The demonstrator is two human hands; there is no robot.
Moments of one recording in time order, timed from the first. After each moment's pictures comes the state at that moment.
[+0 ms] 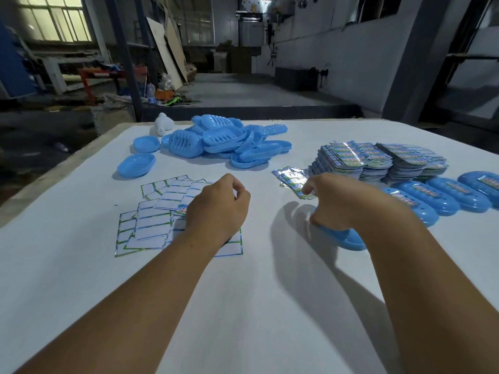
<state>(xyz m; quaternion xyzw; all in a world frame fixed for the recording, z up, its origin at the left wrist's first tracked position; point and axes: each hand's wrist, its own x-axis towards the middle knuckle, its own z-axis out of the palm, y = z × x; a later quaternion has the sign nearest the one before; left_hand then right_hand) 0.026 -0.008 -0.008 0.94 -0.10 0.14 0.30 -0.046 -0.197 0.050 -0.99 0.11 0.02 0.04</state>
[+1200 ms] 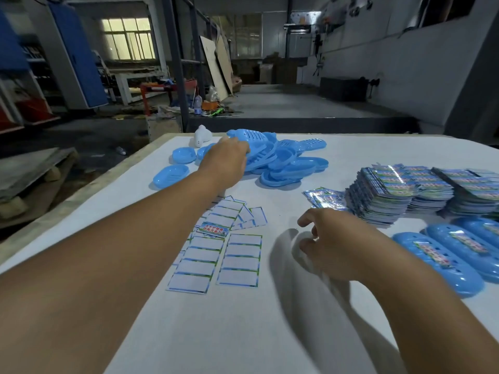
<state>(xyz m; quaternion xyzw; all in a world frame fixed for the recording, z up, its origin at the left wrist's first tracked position) 0.152 0.010 0.056 0.95 -0.18 0.24 0.05 -0.026 -0.180 0.023 -0.99 0.00 -0.02 0.15</state>
